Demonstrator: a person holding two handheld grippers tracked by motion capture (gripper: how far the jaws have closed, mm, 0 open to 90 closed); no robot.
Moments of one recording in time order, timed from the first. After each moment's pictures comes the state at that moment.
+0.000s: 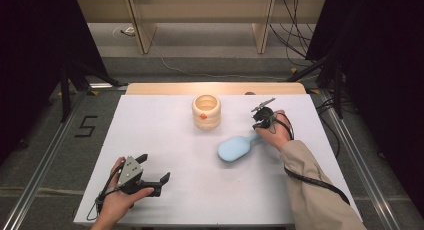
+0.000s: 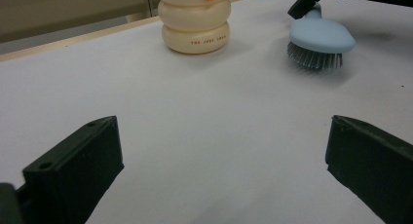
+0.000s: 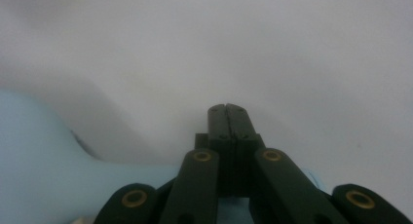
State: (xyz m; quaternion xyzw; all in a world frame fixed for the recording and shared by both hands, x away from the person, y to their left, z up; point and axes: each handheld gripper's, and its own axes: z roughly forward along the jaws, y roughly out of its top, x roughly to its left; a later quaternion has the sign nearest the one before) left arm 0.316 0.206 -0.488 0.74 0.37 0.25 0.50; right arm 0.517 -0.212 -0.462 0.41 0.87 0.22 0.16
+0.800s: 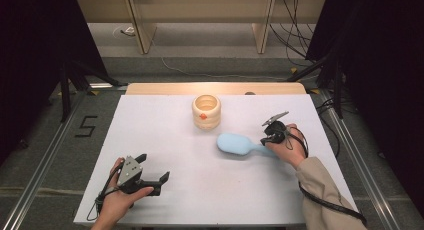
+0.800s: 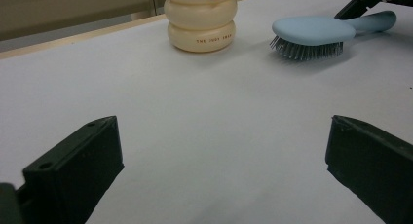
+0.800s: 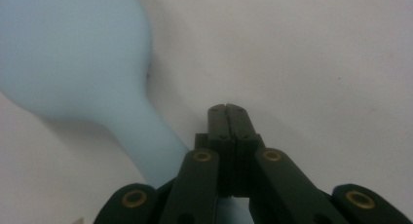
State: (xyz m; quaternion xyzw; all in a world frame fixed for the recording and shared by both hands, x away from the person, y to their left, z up) left arm 0.316 0.207 -0.489 0.73 0.38 0.25 0.50; right arm 0.463 -0.238 -0.463 0.40 0.88 0.23 0.14
